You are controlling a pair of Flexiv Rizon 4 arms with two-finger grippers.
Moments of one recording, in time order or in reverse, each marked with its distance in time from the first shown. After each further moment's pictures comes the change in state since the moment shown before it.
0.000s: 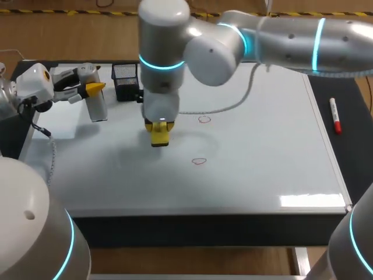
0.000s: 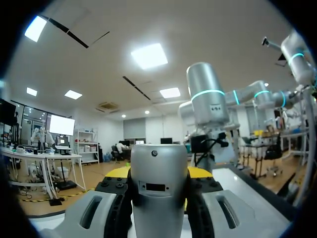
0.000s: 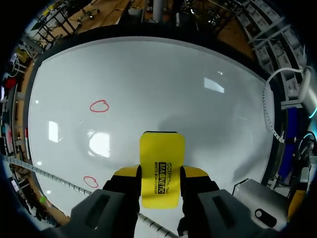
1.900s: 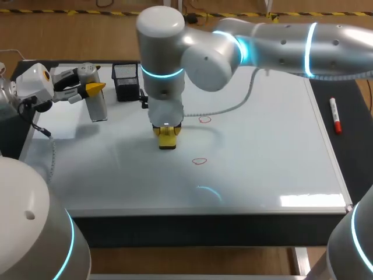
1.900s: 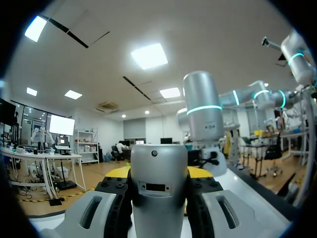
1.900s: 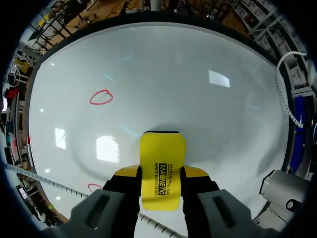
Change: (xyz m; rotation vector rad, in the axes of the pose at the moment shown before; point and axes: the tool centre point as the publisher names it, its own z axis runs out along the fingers) left arm 0.000 0.000 0.000 0.000 0.000 0.000; right arm 0.035 -0.014 0.034 -0.003 0.071 0.070
